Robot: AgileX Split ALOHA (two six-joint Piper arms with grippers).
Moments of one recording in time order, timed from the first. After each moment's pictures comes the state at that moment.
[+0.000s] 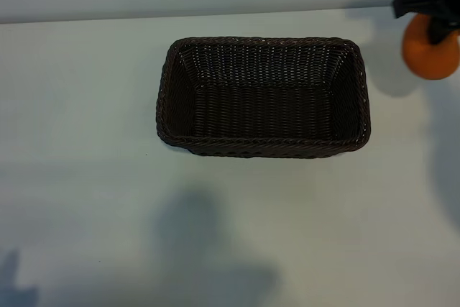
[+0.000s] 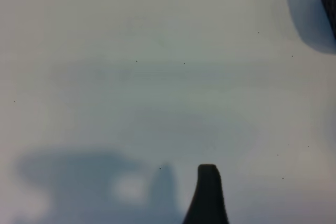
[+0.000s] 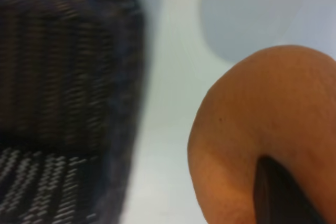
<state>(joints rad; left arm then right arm) -0.07 -0.01 -0.50 0.02 1.09 -0.08 0.07 1.73 -1.51 0.01 1.10 0.07</state>
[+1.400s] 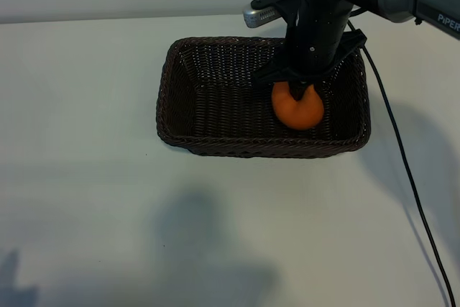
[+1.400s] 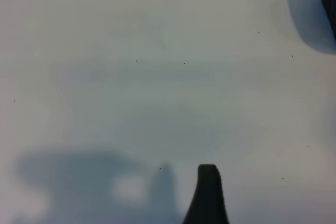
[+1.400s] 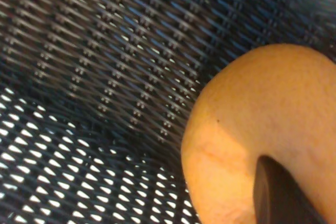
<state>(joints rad) -0.07 -0.01 -0.50 0.02 1.09 -0.08 0.39 2.11 -1.72 0.04 1.09 0.07</state>
